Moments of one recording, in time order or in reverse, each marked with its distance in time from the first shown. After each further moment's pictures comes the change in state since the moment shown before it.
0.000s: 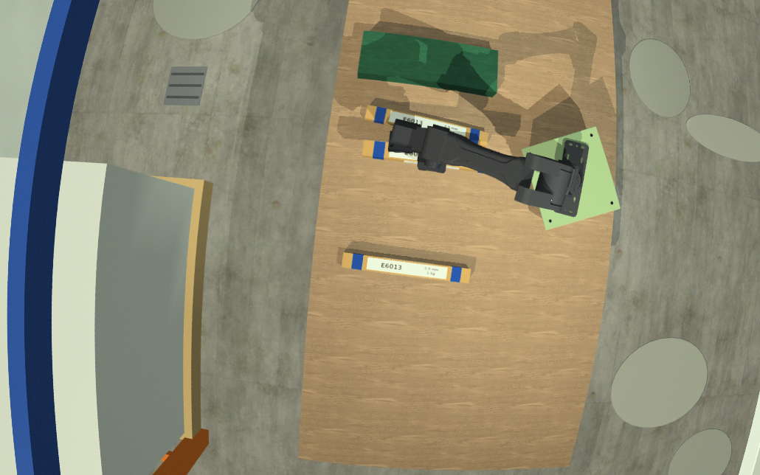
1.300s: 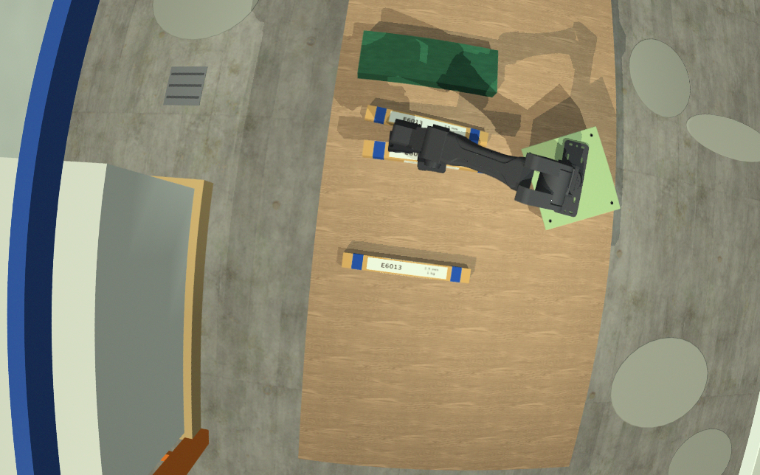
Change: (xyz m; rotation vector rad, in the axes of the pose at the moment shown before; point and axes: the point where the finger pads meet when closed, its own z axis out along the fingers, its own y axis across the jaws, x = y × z) arm 0.000 0.000 0.000 0.000 0.000 0.000
